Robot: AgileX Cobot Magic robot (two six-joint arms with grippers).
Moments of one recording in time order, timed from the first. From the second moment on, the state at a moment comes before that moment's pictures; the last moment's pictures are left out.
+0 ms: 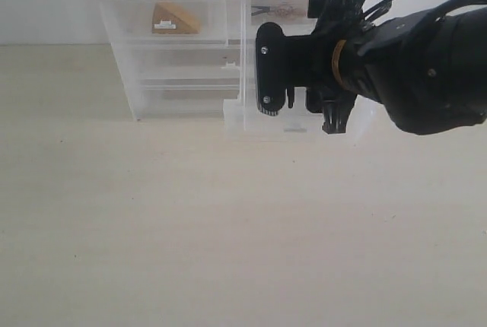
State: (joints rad) left arm 0.13 0.00 0.00 -0.05 0.13 0.06; right arm 0.70 1.61 -0.91 -1.72 0.47 0.51
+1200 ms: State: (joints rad) left arm 0.13 0.00 0.00 -0.05 0.13 0.06; right arm 0.85 1.53 -0.87 -0.94 0.49 0.29
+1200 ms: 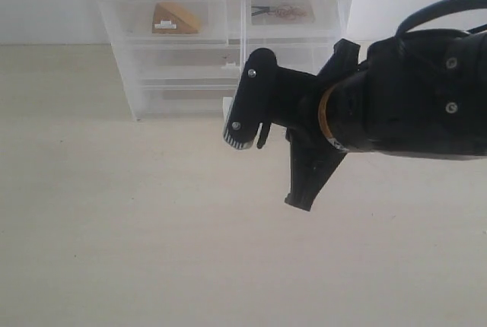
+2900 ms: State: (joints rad) left arm 0.13 0.00 0.00 -0.05 0.13 0.06; right arm 0.62 1.80 -1.28 -1.41 0.43 0.86
